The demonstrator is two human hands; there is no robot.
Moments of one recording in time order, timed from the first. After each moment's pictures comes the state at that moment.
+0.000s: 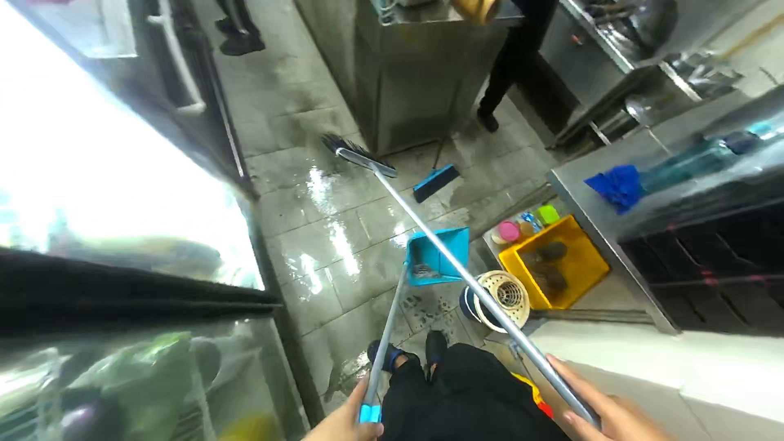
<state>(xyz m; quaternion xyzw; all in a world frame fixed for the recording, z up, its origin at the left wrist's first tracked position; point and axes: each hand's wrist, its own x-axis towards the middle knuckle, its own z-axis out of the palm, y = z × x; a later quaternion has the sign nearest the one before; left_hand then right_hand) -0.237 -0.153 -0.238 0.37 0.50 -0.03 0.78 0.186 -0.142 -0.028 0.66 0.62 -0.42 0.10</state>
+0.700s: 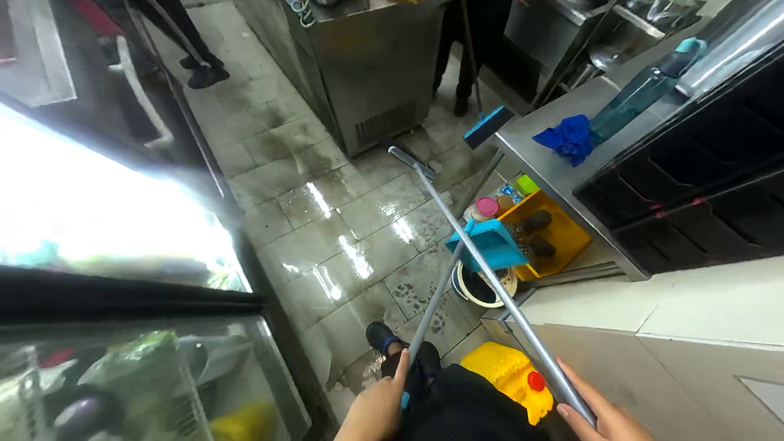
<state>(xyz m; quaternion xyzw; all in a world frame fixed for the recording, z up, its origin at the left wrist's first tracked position) -0.040 -0.195 -0.219 0.67 0.51 -0.27 0.47 0.318 -0.282 -0.084 0.74 0.53 -0.42 -0.01</state>
